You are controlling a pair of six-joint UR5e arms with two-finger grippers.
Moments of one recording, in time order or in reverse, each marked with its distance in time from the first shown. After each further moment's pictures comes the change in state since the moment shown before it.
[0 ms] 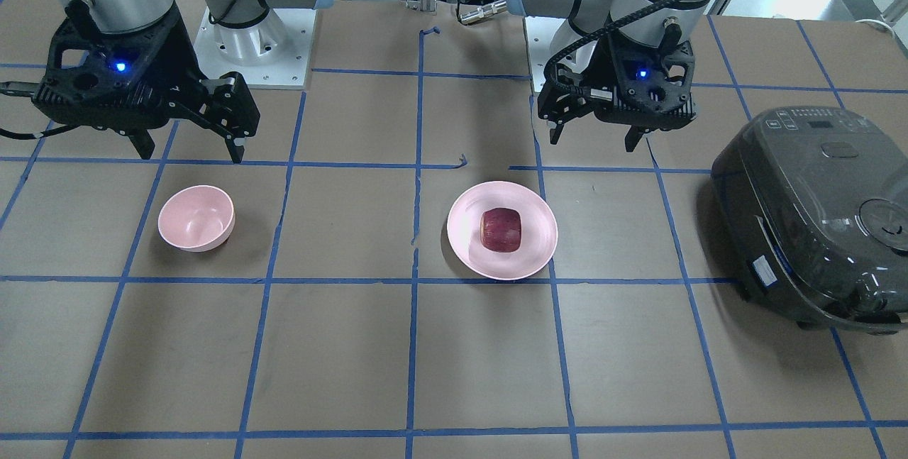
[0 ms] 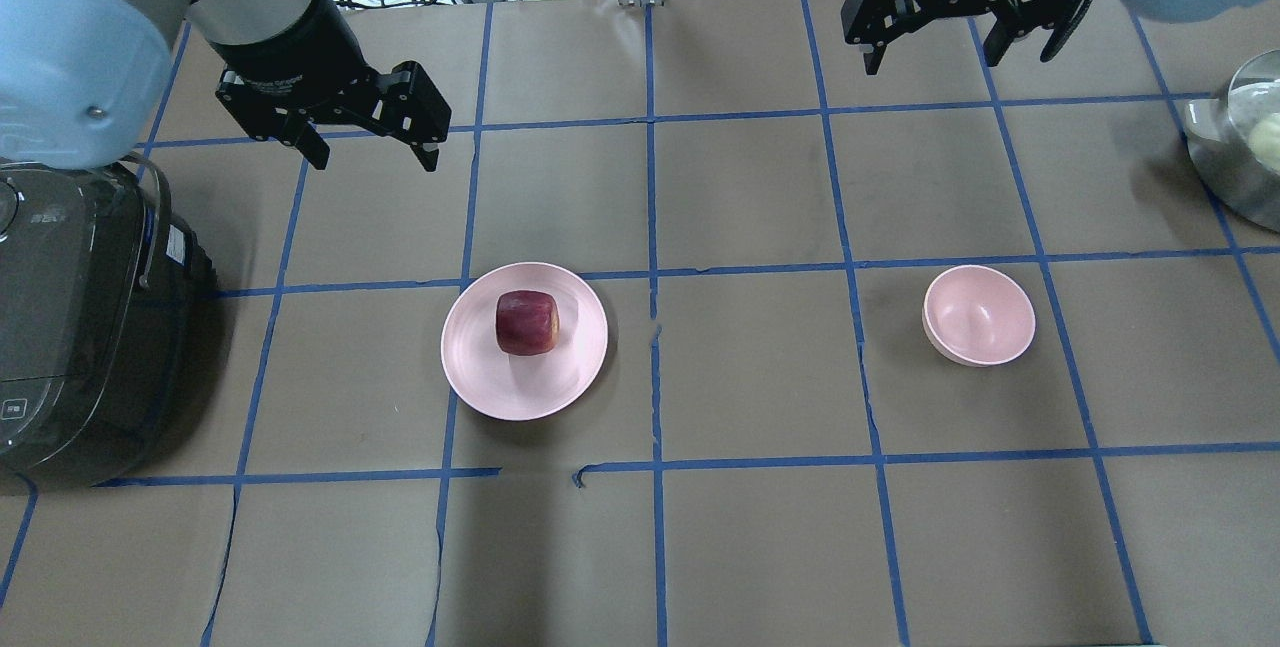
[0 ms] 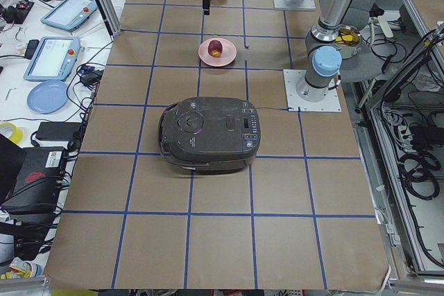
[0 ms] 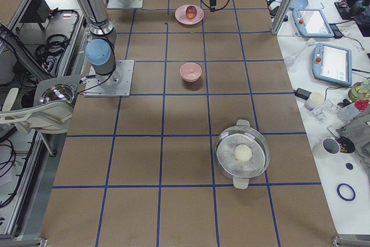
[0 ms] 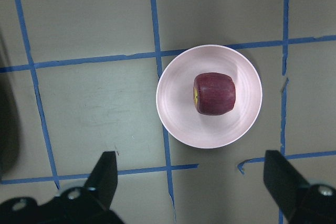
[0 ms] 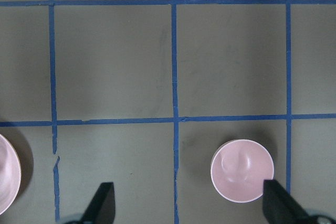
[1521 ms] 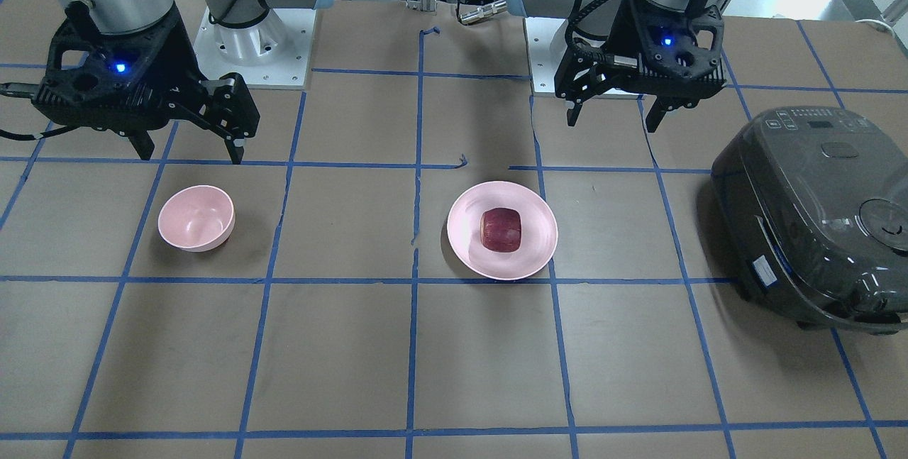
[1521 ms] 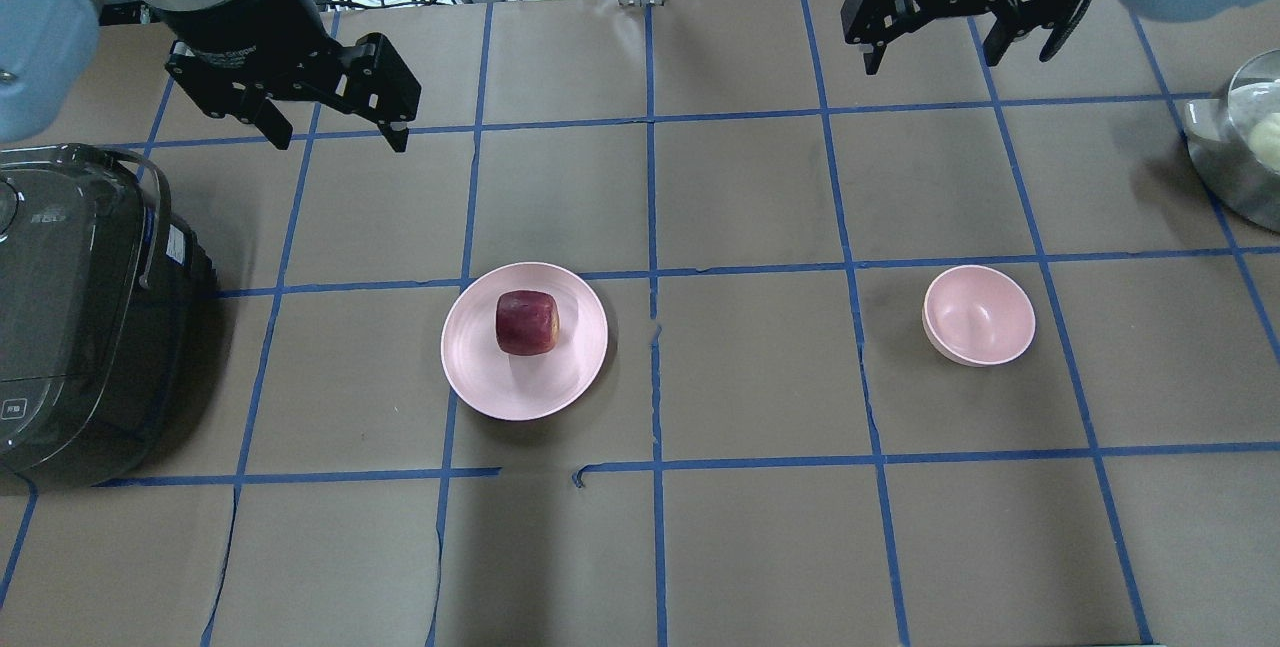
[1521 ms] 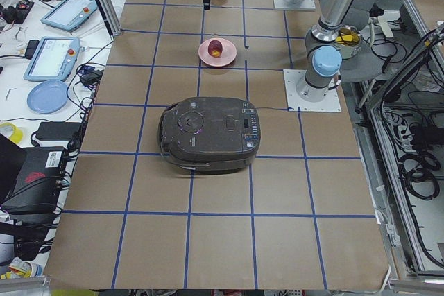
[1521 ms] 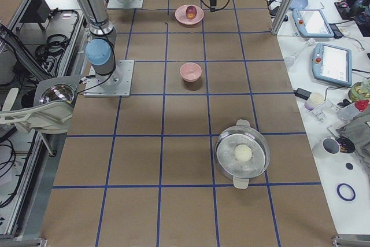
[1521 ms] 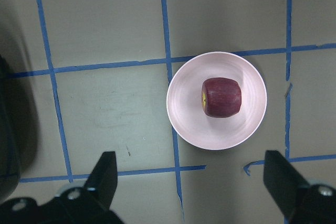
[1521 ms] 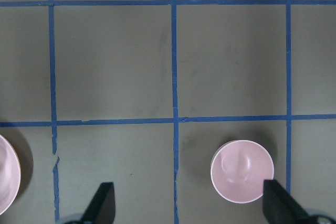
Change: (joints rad) left arm 0.013 0.021 0.063 -0.093 0.014 0.006; right arm 0.000 0.002 0.000 -0.001 0.000 -0.001
